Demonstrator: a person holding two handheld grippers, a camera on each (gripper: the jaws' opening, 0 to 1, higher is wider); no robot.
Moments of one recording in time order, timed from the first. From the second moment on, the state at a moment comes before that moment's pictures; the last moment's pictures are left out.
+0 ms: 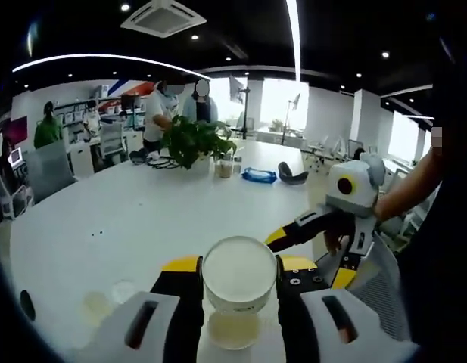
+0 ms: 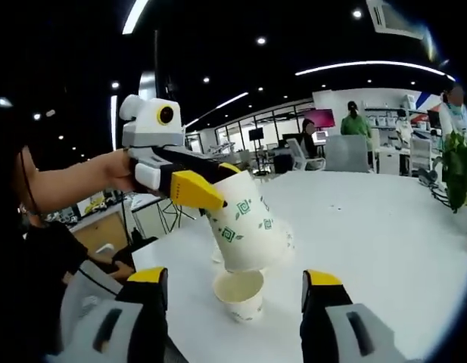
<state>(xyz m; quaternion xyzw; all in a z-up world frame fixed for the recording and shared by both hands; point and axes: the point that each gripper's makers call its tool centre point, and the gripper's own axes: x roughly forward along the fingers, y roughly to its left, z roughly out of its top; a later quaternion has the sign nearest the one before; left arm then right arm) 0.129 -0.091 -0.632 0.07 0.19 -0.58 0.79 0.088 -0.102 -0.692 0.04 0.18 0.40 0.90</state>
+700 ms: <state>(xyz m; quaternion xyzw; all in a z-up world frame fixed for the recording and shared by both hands) 0.118 -0.083 -0.648 0.06 0.20 -0.60 0.77 0.088 -0.101 -0.676 0.08 0.19 0.41 0.89</state>
